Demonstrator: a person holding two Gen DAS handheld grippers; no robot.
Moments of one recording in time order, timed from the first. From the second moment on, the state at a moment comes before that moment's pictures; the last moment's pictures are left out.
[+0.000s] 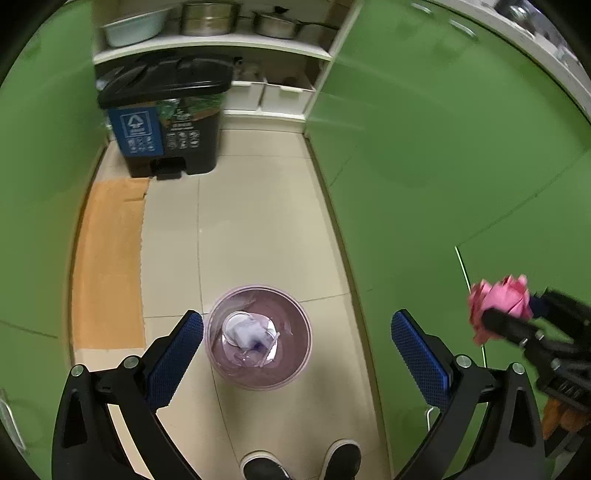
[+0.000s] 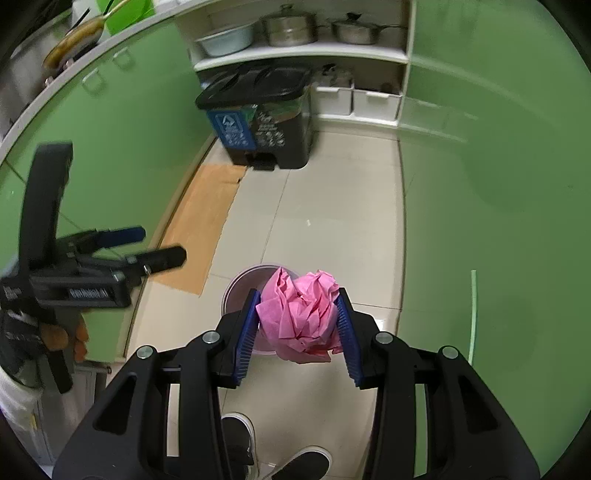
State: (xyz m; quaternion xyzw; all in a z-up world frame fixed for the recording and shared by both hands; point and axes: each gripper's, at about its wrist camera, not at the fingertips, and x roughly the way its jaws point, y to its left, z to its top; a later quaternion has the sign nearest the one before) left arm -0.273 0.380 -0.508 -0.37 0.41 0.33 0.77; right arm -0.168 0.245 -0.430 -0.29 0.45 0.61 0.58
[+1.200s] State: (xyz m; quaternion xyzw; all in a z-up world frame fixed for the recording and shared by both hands) left arm -0.317 0.356 -0.318 -0.34 0.37 0.36 0.79; right arm -0.199 0.264 -0.305 -0.30 0.45 0.63 0.56
